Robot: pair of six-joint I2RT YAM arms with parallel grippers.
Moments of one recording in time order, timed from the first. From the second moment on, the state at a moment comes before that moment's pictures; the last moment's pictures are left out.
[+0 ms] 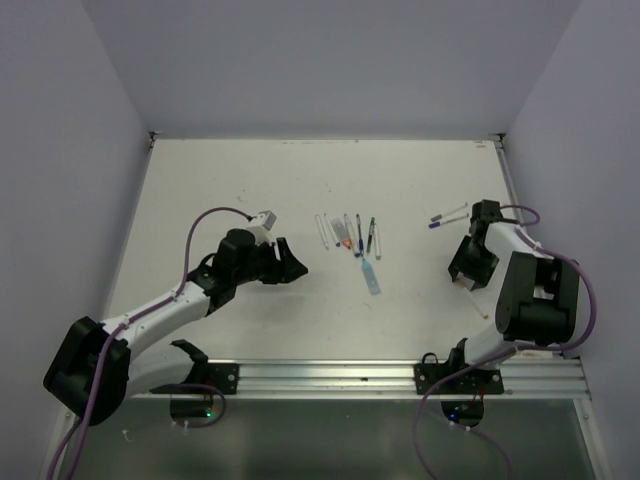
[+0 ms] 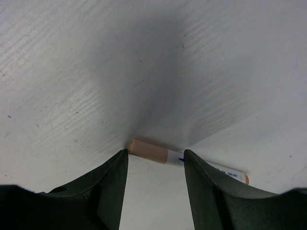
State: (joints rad) left arm -0.57 1.13 0.51 0.06 0.26 -0.65; right arm -0.18 1.57 0.88 -0.73 0.16 0.39
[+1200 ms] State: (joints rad) left arm -0.57 1.16 0.49 0.08 0.26 -0.65; right arm -0.14 1.59 1.01 -0.70 0.07 0.45
